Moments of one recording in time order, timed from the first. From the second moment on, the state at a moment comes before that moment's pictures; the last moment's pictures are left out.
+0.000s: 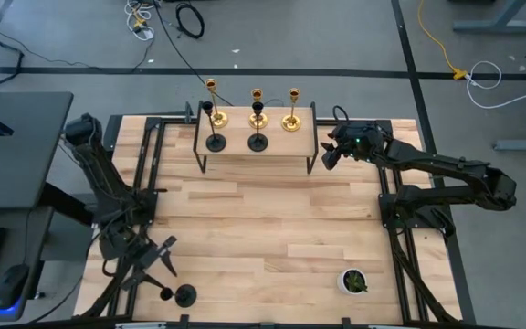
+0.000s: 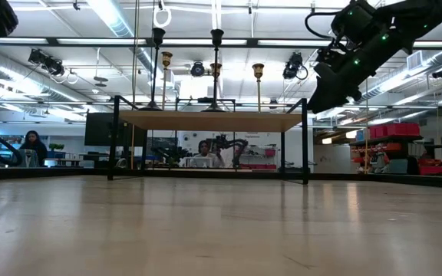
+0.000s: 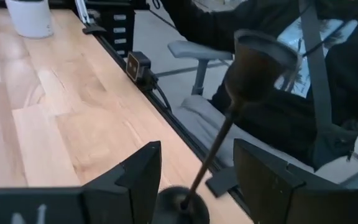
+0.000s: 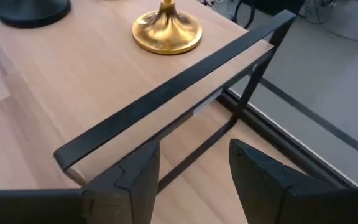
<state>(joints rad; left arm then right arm) -1.16 0.89 0.28 0.30 -0.44 -0.37 -0.51 1.04 0.64 -0.21 0.19 0.08</state>
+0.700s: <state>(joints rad) -1.08 1.04 0.28 0.47 -0.34 -0.37 -0.48 1.00 0.64 -0.19 -0.04 -0.01</state>
